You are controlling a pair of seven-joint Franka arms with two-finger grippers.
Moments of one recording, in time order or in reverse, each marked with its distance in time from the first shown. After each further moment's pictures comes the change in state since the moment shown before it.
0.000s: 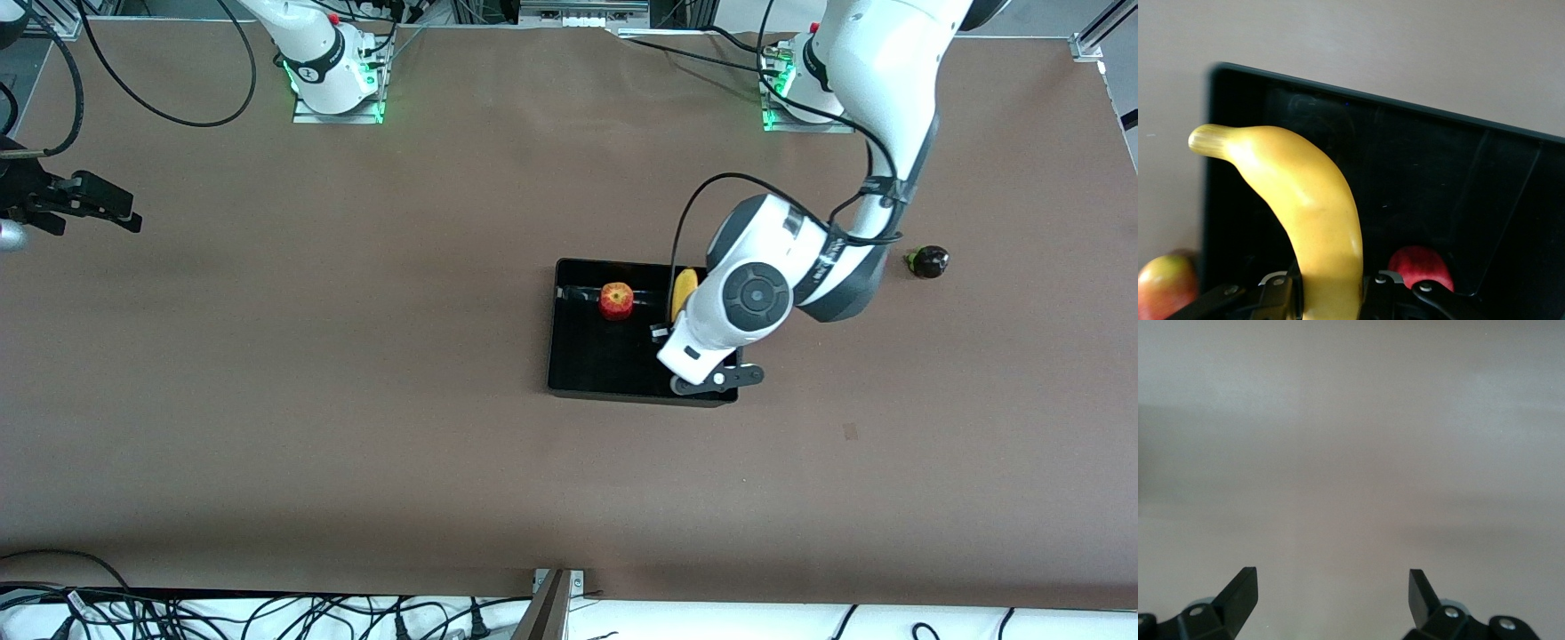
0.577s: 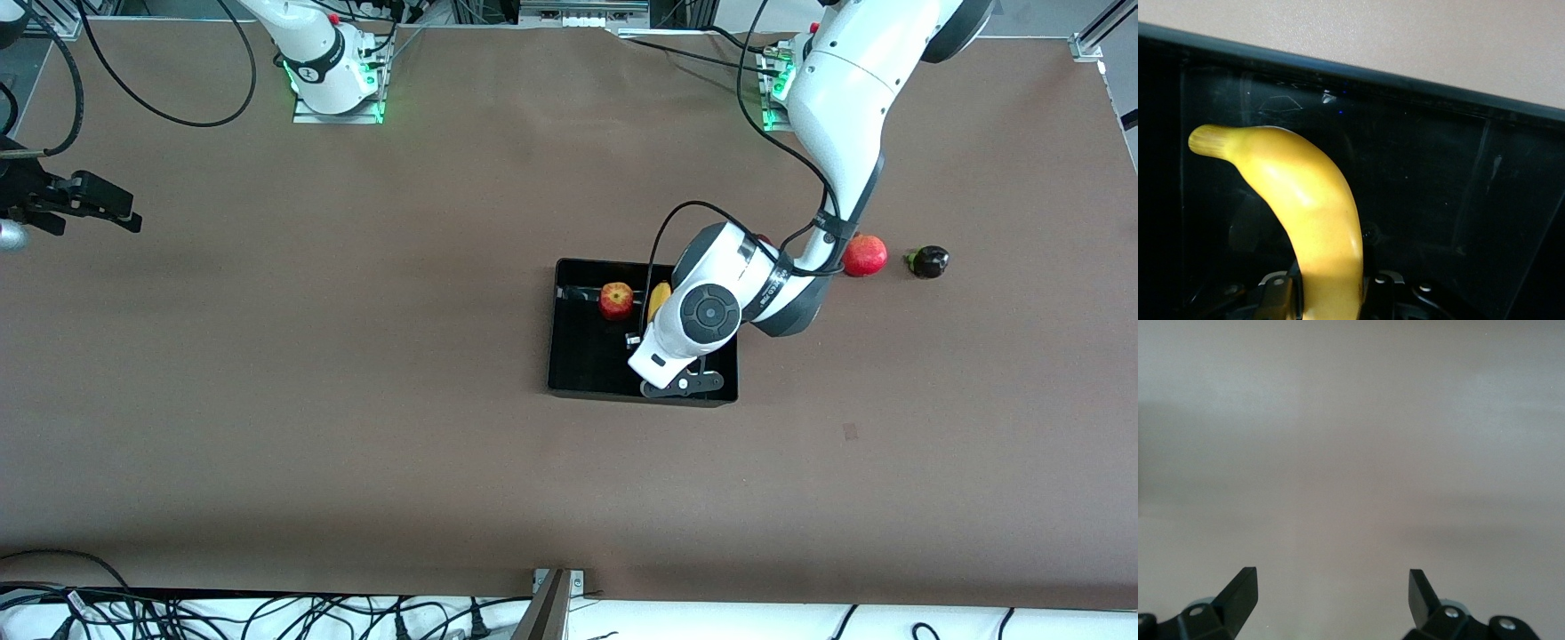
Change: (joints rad) left arm -0.027 0.100 0.007 -0.037 0.000 0.141 0.001; right arm 0.000 0.000 0.000 0.000 0.000 0.000 0.000
